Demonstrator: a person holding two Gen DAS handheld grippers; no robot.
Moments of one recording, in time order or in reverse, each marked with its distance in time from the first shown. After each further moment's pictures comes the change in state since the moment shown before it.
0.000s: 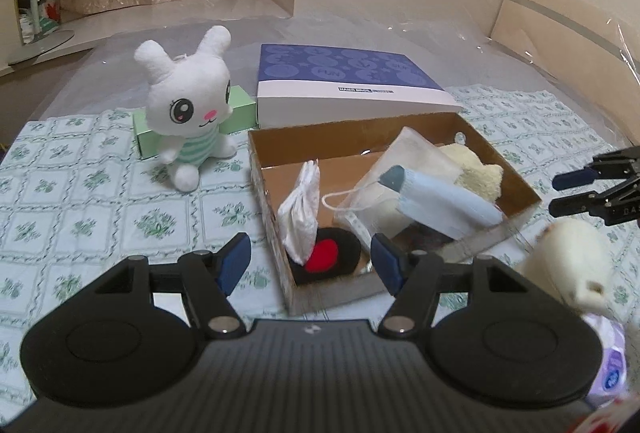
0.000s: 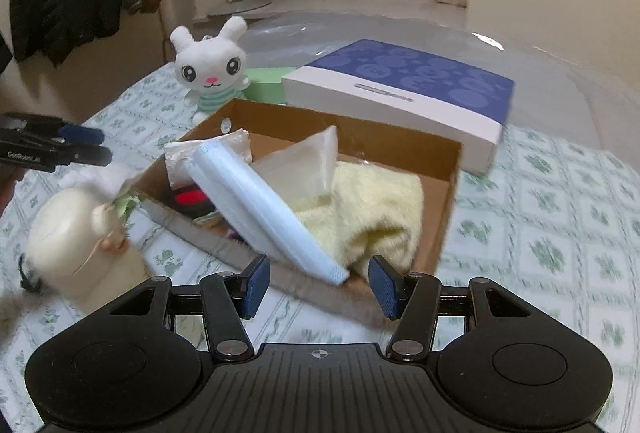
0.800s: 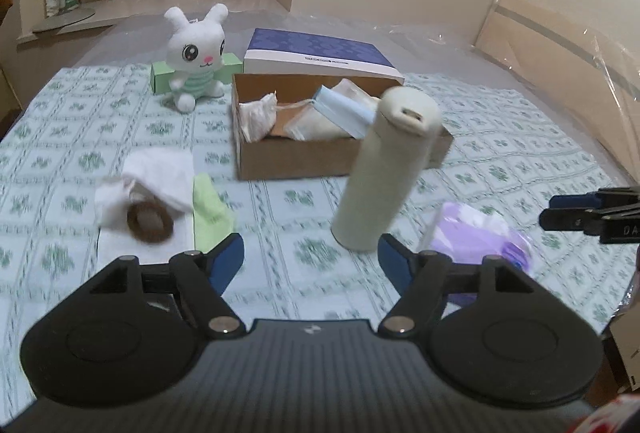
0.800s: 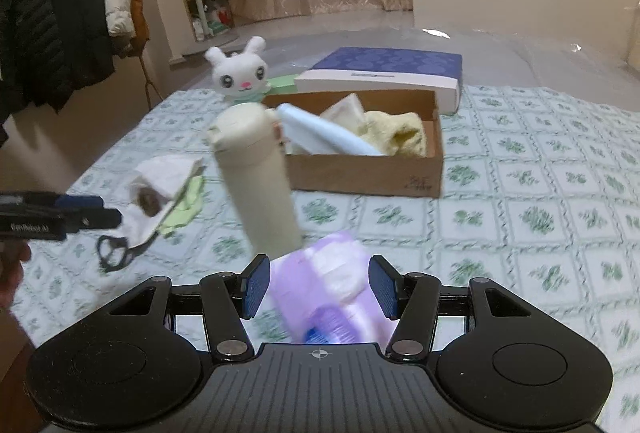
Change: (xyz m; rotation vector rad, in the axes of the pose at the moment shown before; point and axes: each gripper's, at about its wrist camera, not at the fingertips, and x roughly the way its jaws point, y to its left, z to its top) left arm -0.142 -0.073 -0.123 -0.086 -0.022 -0.015; right arm -0.134 0.125 -0.115 0.182 -0.102 -0.069
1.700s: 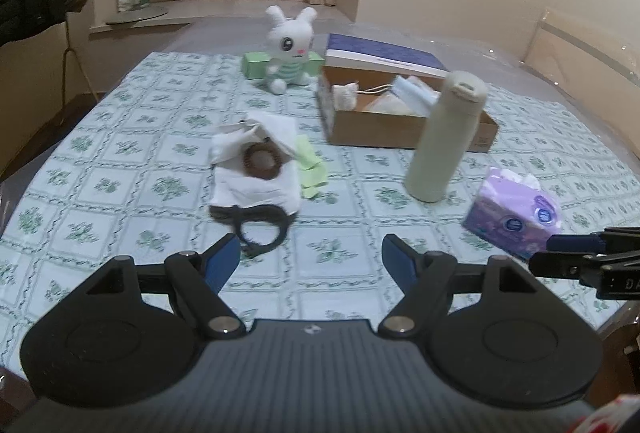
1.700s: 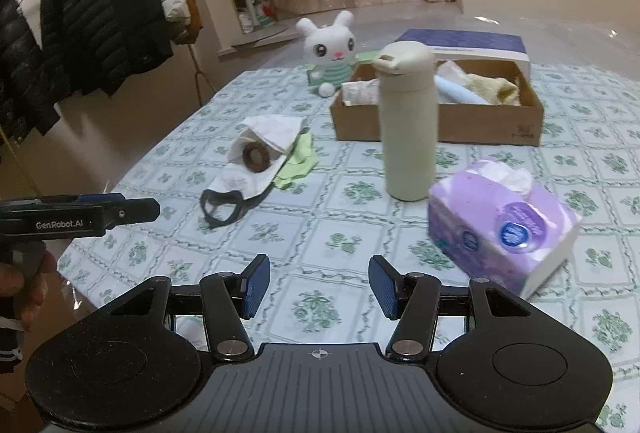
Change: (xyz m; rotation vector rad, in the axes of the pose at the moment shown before) left arm -0.093 0.049 -0.072 -0.067 -0.042 0.172; right arm -0.002 0.127 -0.067 0.003 0.013 0.110
